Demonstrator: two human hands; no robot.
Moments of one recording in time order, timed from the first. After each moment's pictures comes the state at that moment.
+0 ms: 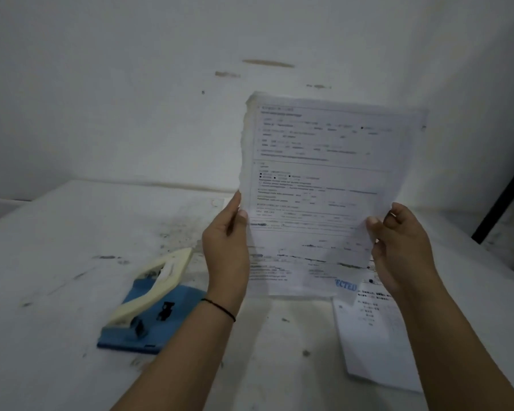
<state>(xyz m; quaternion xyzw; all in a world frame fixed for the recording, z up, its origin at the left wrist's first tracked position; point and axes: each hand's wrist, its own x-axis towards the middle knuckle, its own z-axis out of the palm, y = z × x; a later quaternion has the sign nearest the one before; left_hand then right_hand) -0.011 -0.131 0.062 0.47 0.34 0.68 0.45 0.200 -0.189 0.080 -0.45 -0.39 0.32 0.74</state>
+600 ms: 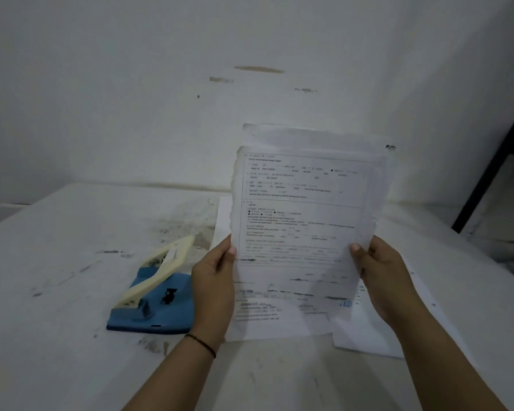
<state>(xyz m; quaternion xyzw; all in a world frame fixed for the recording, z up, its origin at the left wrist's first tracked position) -0.039 -0.174 0.012 0.51 0.38 0.63 0.44 0.189 -0.238 0.037 -0.57 -0.46 0.27 0.62</state>
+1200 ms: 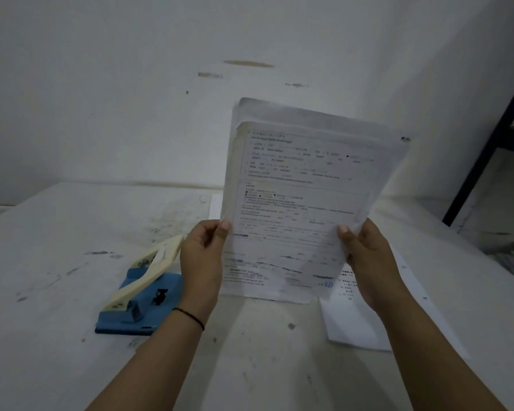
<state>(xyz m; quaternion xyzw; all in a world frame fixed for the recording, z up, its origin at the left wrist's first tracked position) -0.036 -0.150 0.032 0.50 0.38 0.63 0.45 0.182 -0.230 0.049 -0.52 -0.48 0.27 0.65</state>
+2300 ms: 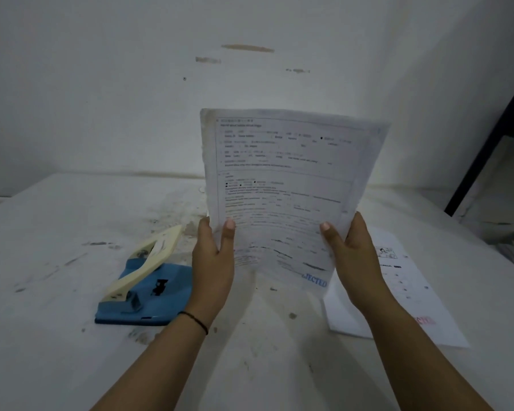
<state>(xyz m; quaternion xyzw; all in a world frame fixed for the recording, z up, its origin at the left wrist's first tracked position) -0.030 -0.161 0.017 0.57 0.40 0.59 0.40 0.154 -0.225 0.038 -0.58 -0.48 0.20 0.63</state>
